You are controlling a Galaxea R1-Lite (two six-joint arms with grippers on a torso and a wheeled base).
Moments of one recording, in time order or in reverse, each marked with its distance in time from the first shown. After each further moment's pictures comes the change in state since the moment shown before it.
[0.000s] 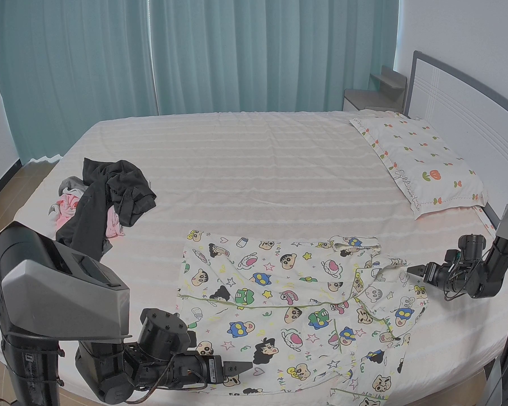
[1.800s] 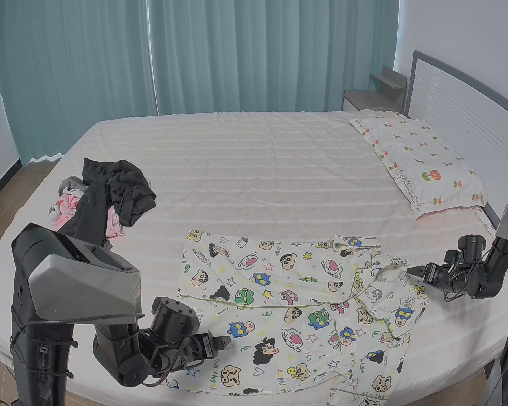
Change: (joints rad) left arm 0.055 0.090 -0.182 0.149 0.320 -0.005; right arm 0.001 0.000 0.006 -0.001 0.000 0.000
